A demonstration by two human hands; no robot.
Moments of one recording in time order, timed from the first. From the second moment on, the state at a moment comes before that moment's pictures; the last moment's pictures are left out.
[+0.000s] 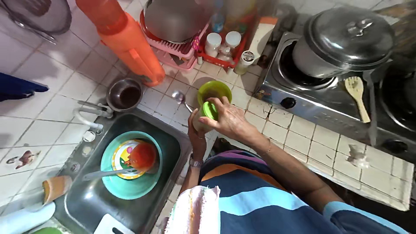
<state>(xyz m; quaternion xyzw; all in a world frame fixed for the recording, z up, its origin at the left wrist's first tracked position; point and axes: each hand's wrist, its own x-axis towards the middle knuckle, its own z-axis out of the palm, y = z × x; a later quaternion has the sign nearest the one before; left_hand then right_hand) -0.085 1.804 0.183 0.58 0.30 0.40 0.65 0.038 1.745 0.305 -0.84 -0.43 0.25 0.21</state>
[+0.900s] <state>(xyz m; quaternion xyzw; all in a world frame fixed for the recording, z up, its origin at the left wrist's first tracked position) -0.111 1.827 0.186 0.23 0.31 0.35 0.85 0.140 1.621 0.133 -0.91 -0.34 0.17 0.19</state>
